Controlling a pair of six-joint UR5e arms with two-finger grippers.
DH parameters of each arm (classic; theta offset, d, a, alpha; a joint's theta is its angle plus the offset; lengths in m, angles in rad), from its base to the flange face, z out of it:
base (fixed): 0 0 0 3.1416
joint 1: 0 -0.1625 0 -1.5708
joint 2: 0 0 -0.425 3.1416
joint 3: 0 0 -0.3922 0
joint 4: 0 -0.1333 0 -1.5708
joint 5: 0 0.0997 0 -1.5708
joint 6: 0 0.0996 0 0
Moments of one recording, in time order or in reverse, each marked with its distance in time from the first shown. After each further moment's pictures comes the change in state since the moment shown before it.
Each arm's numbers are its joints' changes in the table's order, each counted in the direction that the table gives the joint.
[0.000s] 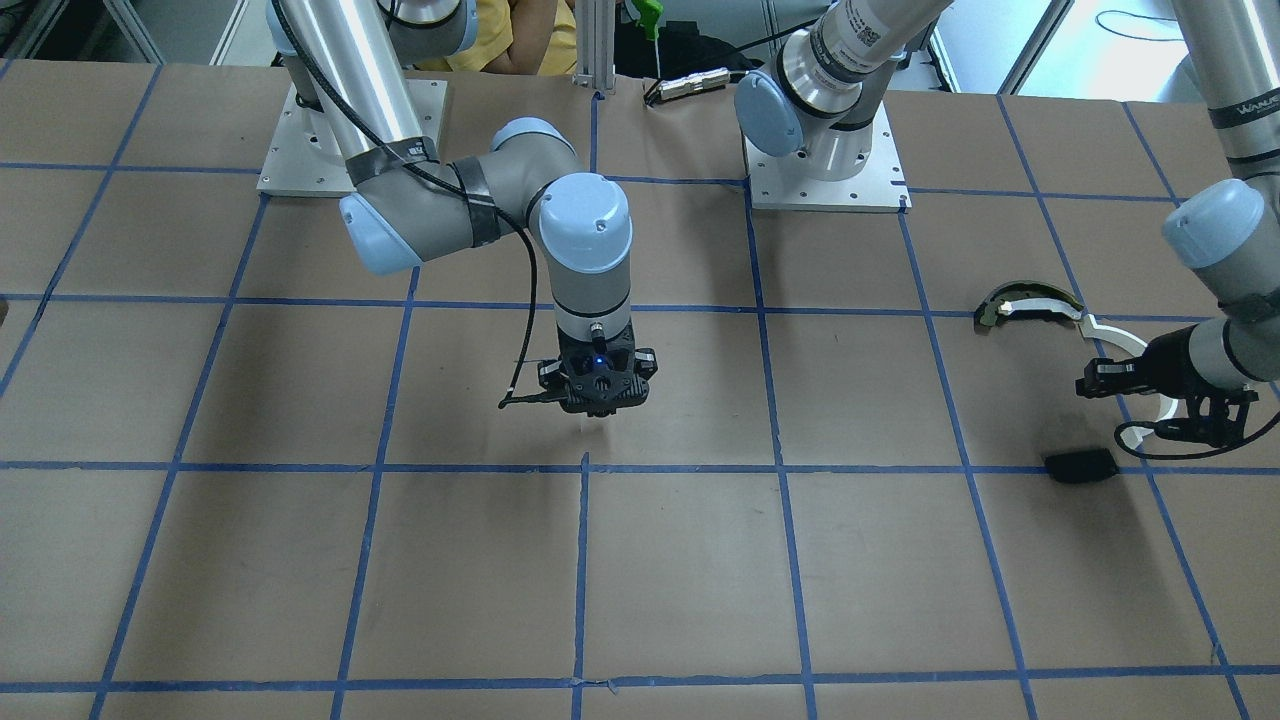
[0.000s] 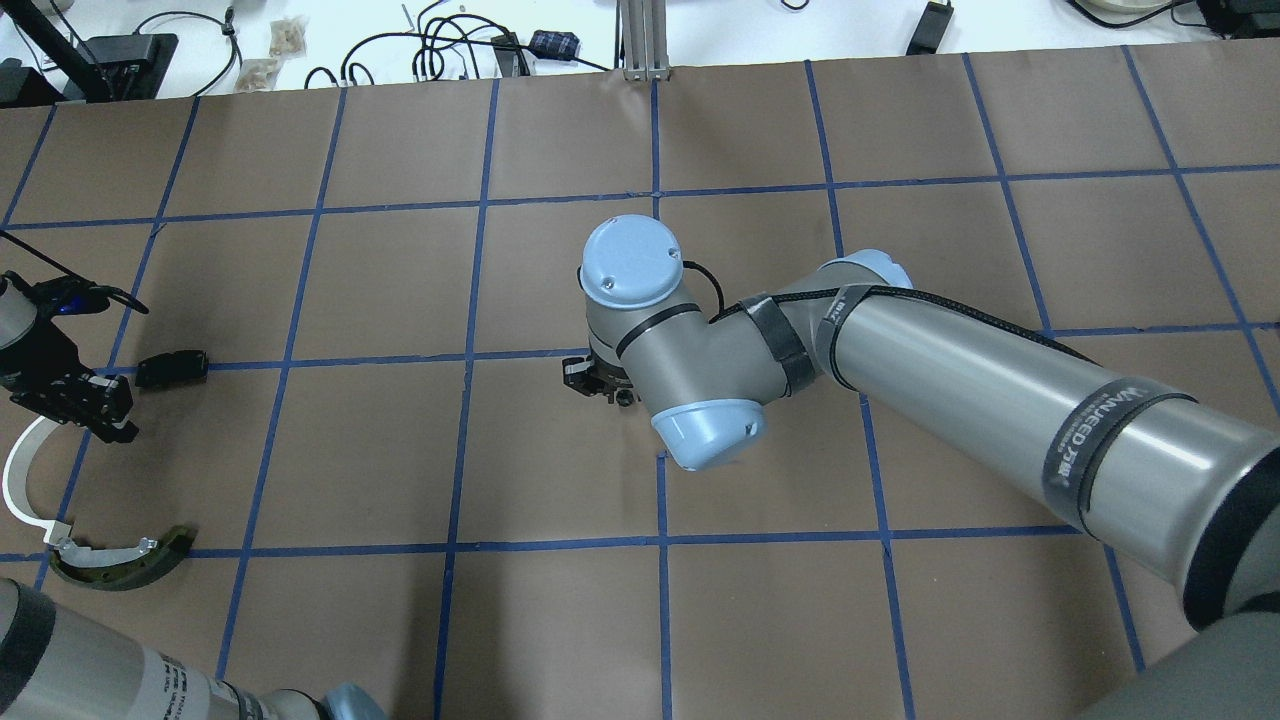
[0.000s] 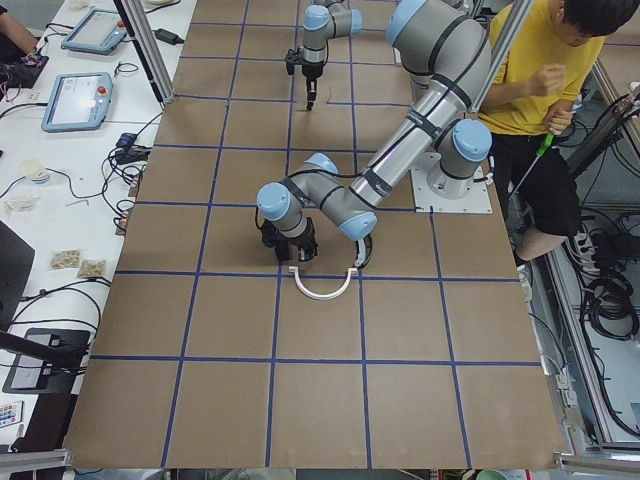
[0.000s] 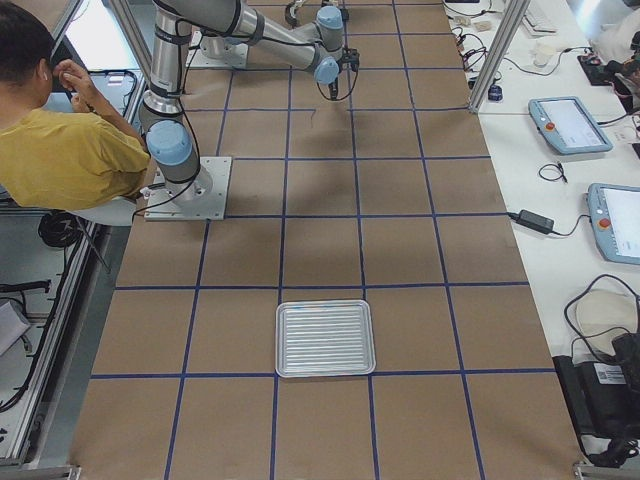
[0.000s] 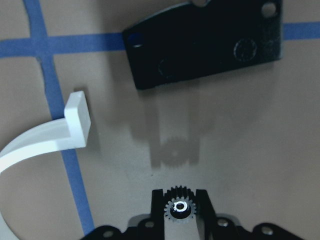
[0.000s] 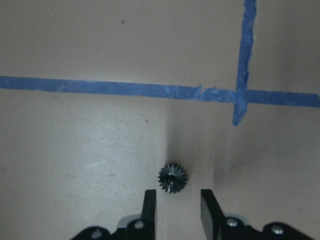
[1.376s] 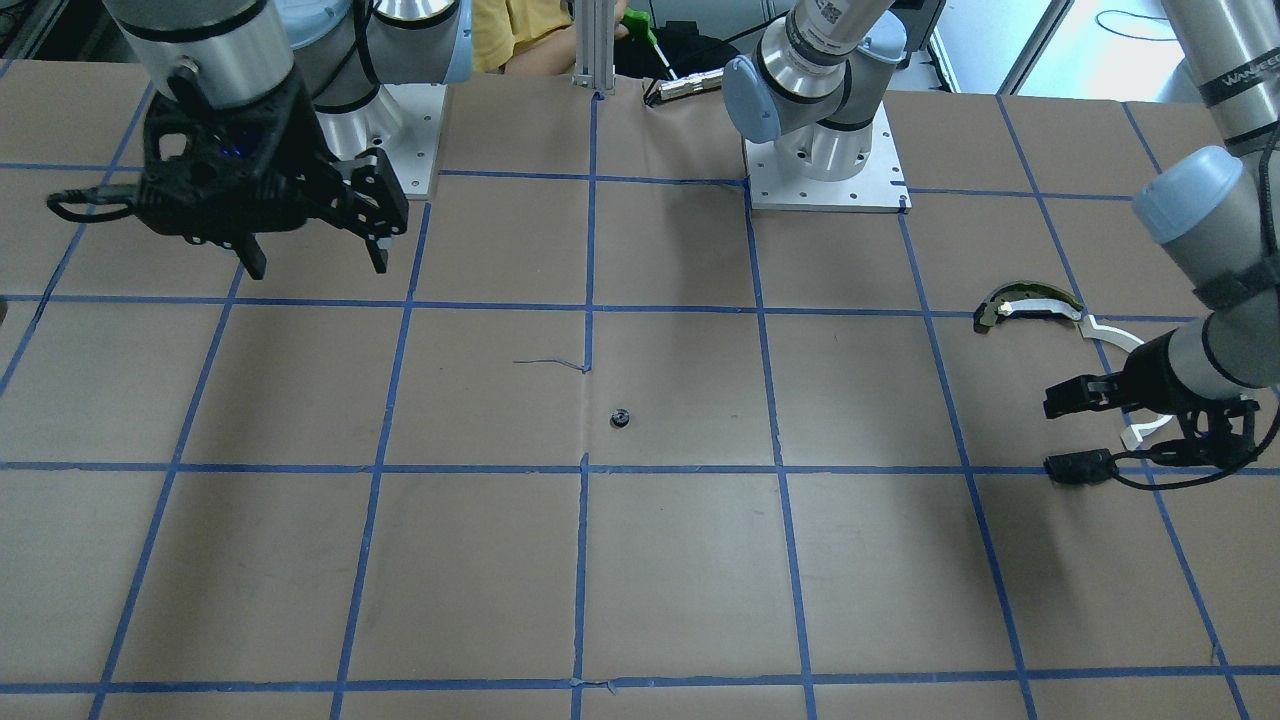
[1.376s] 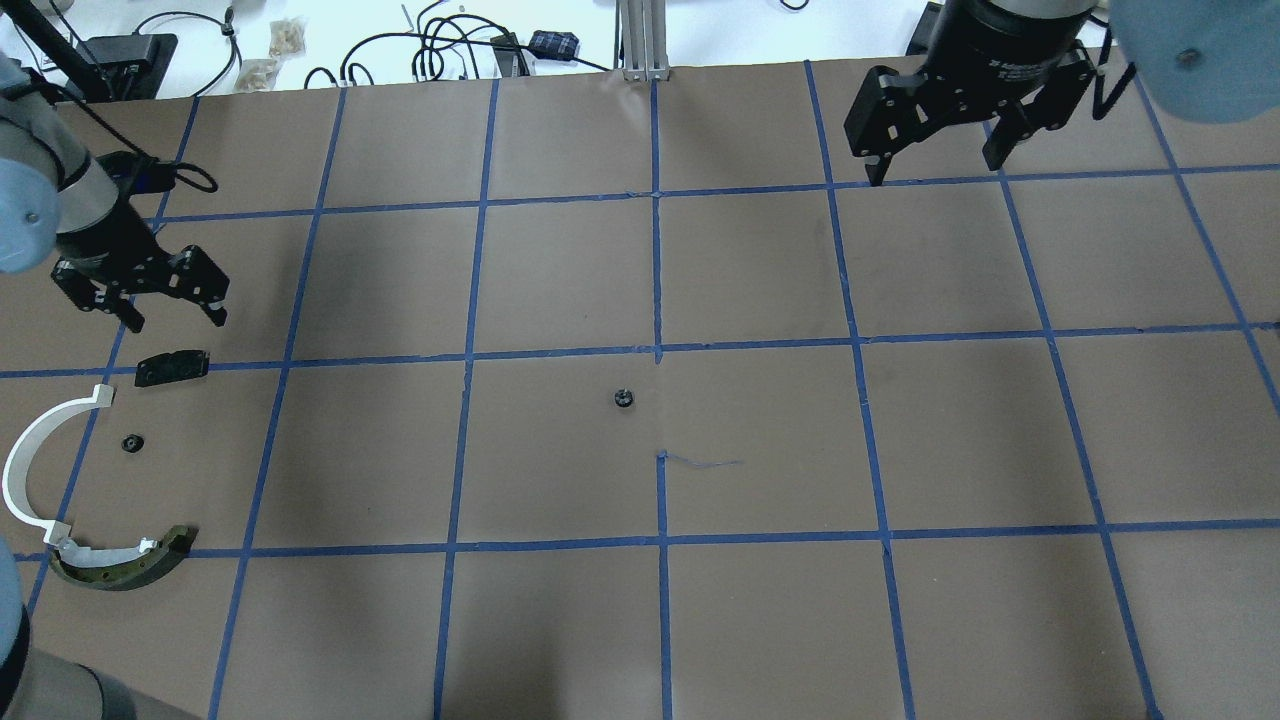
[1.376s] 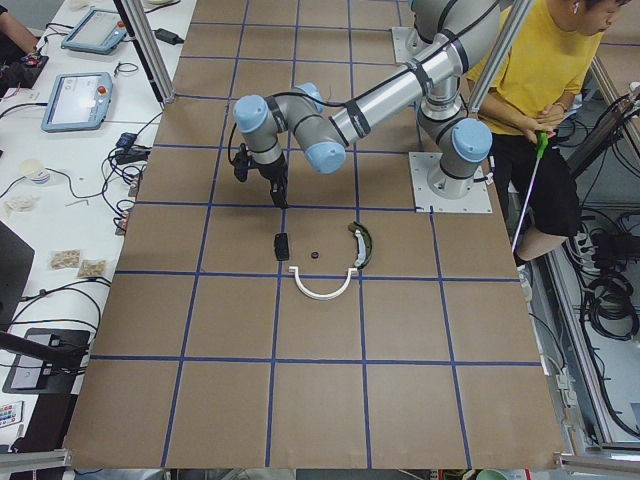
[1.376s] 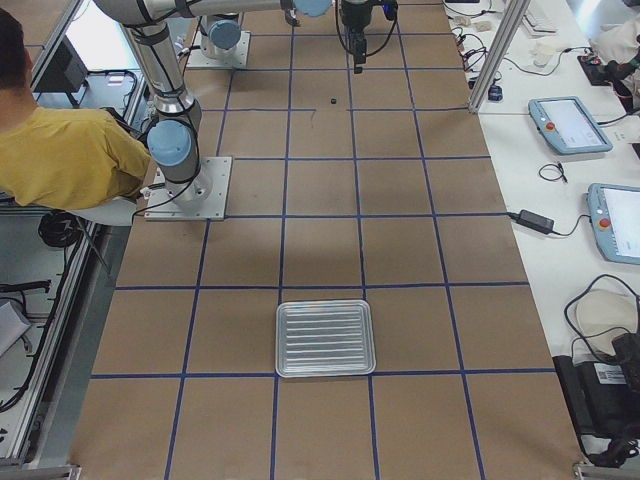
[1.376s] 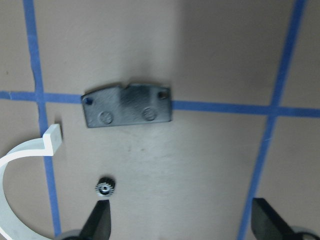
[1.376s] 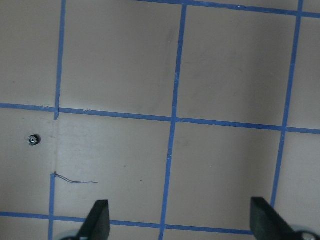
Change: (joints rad) left arm 0.346 0.145 -0.095 0.098 -0.048 -0.484; right arm 0.474 -0.415 0.343 -0.804 -0.060 -0.499
